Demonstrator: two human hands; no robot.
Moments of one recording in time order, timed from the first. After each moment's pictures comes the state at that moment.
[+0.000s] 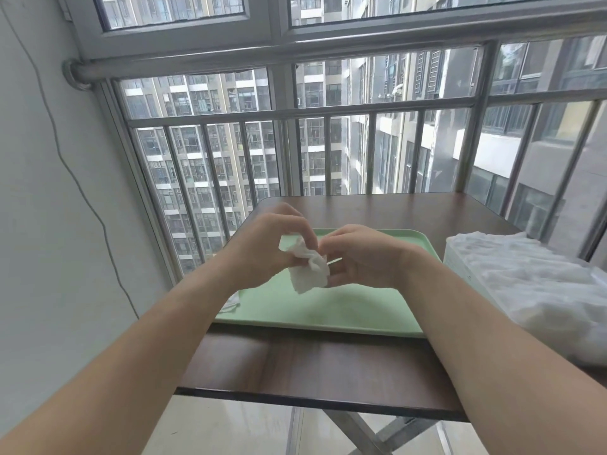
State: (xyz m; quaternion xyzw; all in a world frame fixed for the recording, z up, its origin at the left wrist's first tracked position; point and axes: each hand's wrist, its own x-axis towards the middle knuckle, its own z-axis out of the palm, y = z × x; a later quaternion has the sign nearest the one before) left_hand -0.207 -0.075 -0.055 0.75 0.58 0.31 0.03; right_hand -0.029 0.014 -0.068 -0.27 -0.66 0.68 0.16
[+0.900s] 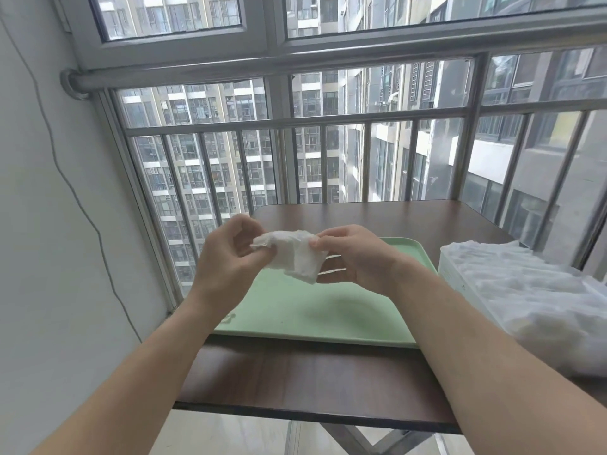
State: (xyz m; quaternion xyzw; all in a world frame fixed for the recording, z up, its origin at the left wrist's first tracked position) left_hand -0.210 -0.096 -0.076 0.57 0.52 0.62 0.12; right_hand -0.030 0.019 -0.071 -0.29 -0.65 0.65 0.27
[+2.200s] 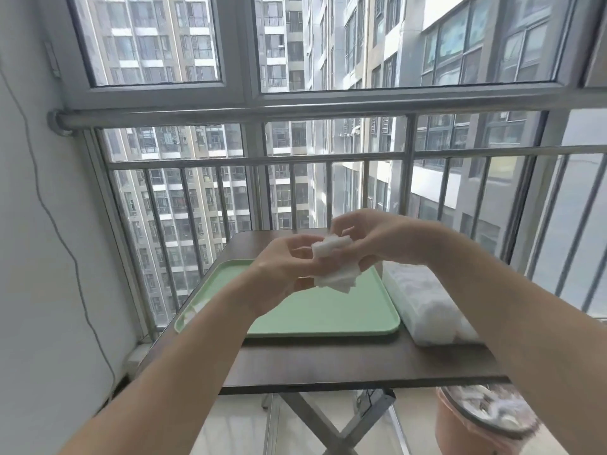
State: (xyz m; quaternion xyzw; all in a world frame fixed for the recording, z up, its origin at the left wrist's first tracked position) left_hand -0.121 -0.116 -0.020 0.59 0.42 0.50 0.48; right_hand 0.074 -0.046 0.033 -0.28 -0.82 0.48 0.16
